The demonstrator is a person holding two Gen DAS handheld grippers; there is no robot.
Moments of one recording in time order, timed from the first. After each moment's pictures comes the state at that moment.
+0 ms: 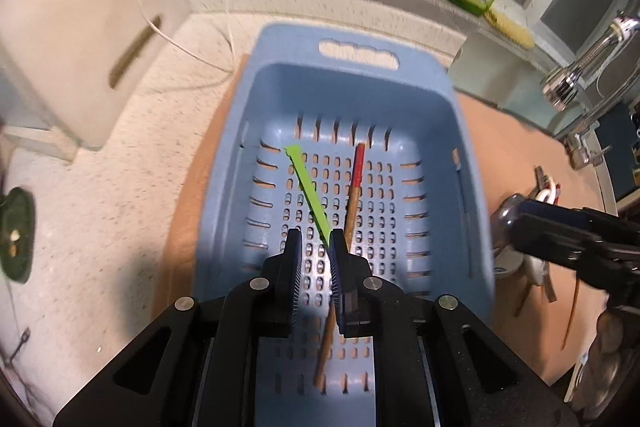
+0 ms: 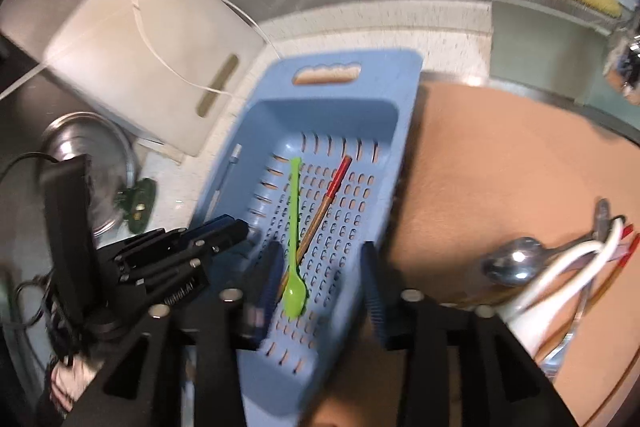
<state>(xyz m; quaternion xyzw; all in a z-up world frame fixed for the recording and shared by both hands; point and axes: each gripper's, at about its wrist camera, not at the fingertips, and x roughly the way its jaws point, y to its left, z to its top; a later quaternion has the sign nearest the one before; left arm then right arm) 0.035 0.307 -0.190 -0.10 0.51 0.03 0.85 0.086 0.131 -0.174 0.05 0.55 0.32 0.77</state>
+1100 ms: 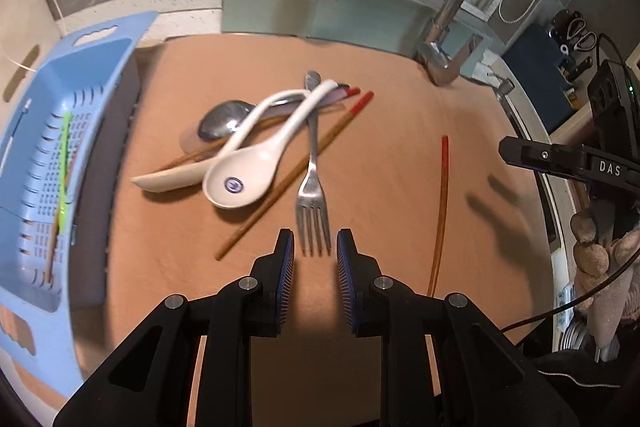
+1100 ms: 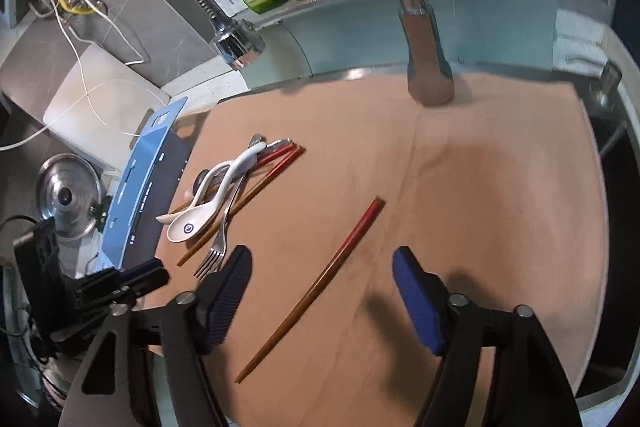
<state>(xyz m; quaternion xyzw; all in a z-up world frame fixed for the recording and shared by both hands) -0.010 0.045 -0.196 -0.09 0.51 -0.08 0.85 0.076 -0.203 -0.192 0.11 0.55 0.24 0.79</state>
